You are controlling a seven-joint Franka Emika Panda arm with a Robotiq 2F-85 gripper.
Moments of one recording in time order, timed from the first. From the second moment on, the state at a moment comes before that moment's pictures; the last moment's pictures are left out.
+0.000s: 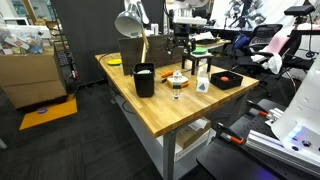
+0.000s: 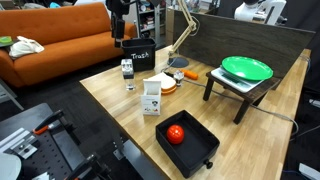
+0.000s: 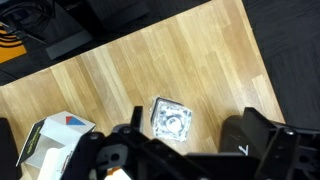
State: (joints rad) arm 0.05 0.09 0.08 -2.18 0.24 2.09 0.42
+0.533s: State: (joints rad) arm 0.04 0.23 0.05 -2.12 0.33 2.09 0.36
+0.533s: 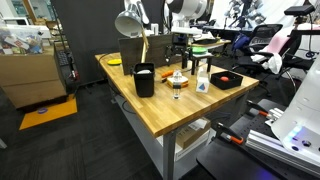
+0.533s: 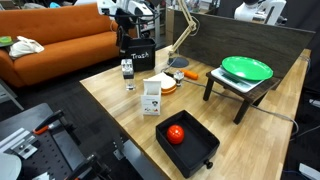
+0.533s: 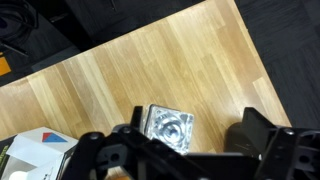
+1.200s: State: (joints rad) arm 0.05 0.30 0.03 -2.08 0.32 2.08 0.36
